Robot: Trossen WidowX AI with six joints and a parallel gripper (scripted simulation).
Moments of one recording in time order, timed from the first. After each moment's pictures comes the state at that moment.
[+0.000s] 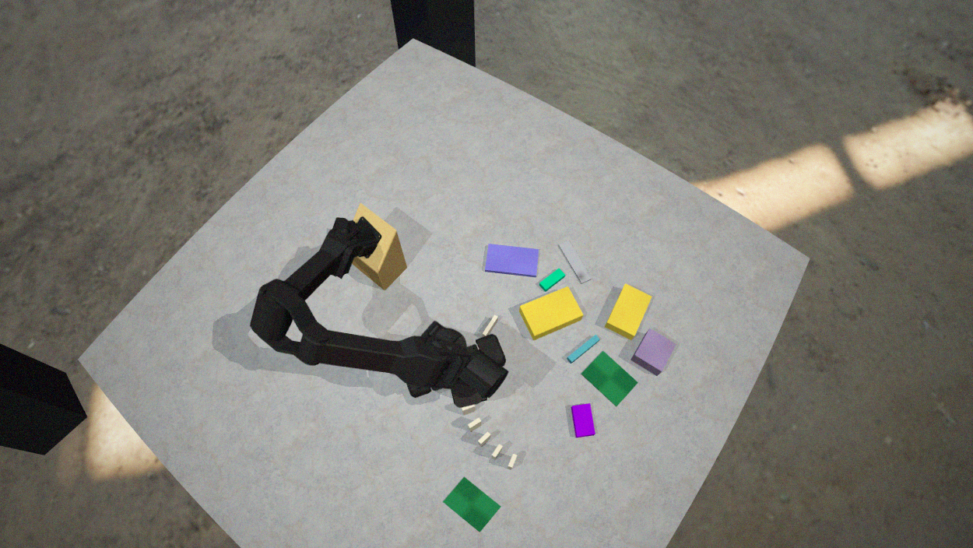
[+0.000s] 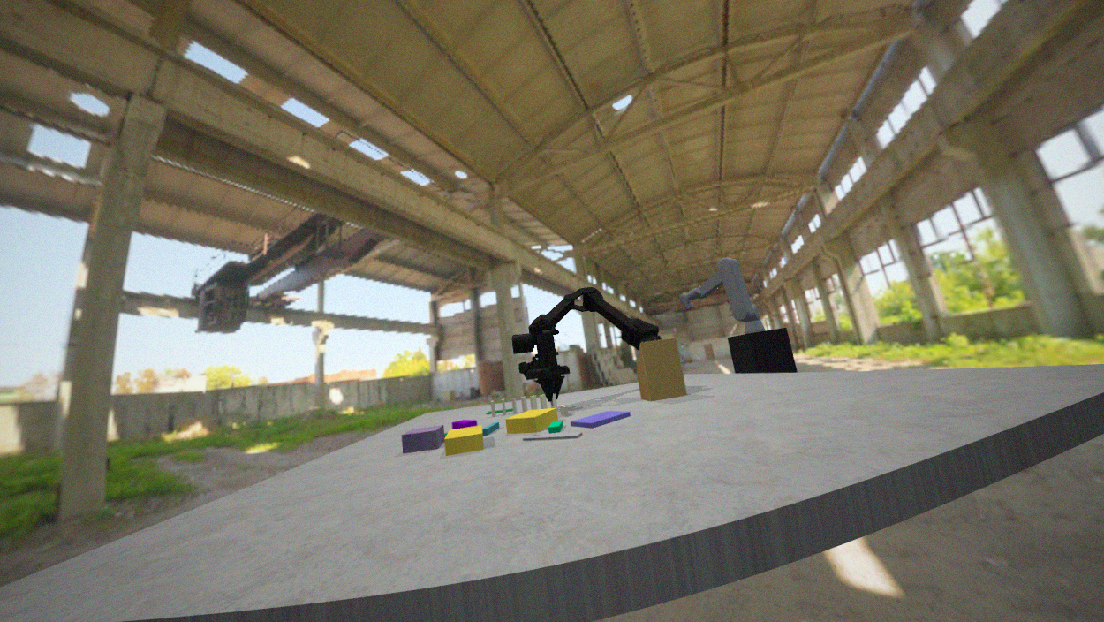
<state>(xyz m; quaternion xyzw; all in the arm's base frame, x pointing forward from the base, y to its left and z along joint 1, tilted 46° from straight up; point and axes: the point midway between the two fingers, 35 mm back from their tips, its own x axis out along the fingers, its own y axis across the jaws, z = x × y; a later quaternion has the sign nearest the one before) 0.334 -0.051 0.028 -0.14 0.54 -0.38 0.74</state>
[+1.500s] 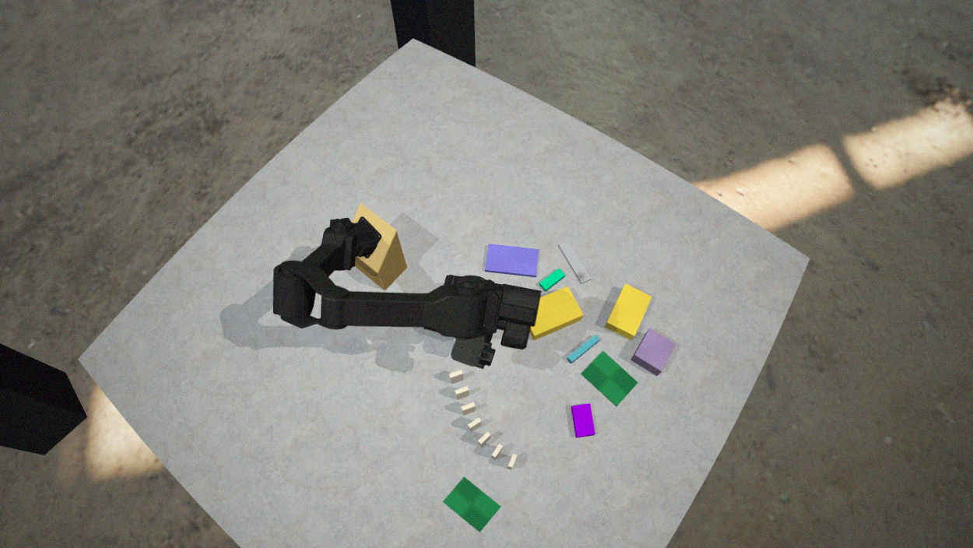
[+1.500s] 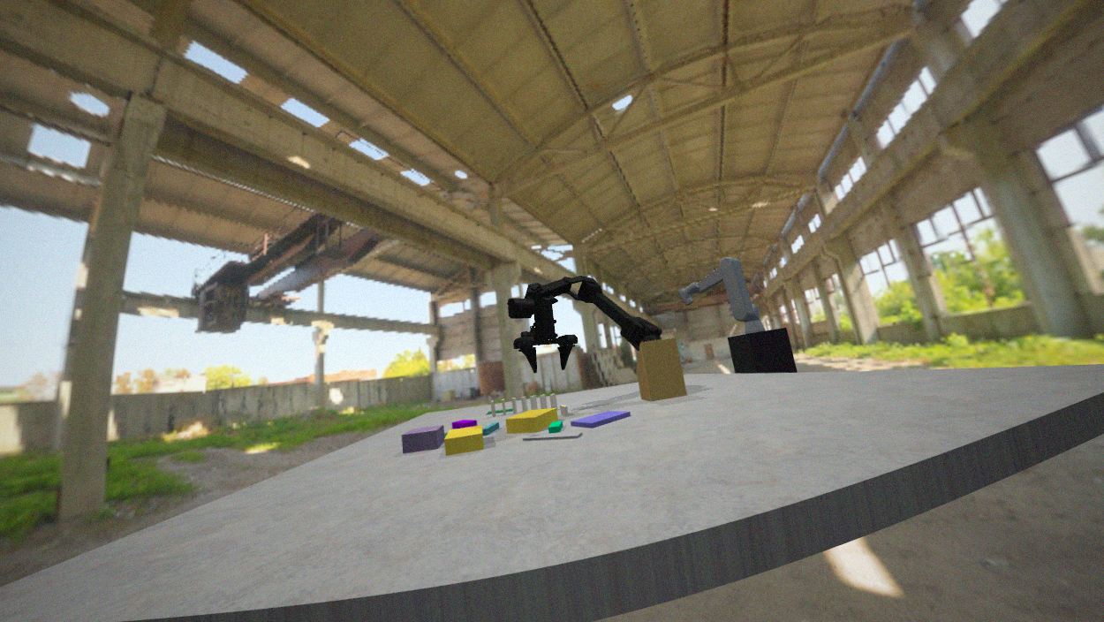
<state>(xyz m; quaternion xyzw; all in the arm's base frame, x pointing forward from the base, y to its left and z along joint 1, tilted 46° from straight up) 0.316 0.061 0.040 0.09 0.41 -0.51 0.75</state>
